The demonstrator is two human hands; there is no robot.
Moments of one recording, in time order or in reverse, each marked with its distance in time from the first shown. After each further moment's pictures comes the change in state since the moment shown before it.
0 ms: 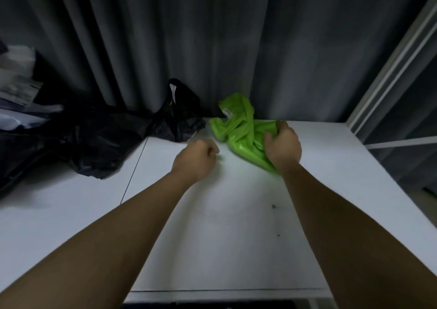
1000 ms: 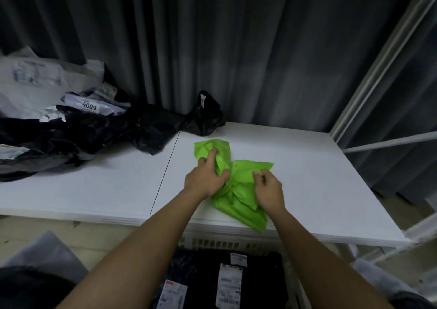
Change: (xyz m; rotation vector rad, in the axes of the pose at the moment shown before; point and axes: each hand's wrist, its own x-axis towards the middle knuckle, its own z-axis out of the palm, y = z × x) left_hand -0.170 0.011 -0.045 -0.013 -0.056 -0.129; right_hand -0.205 -0.023 -0.068 0.262 -0.167 0.002
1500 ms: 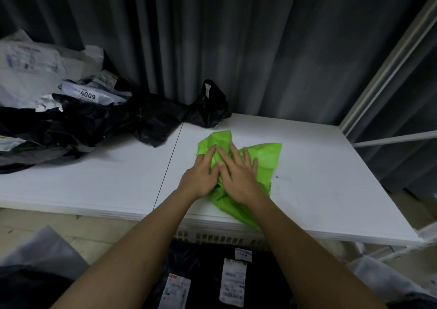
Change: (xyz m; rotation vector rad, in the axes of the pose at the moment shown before) left_hand 0.005 -0.033 0.003 -0.111 -0.019 0.050; right_hand -0.004 -0.048 0.051 -0.412 -0.347 -0.391
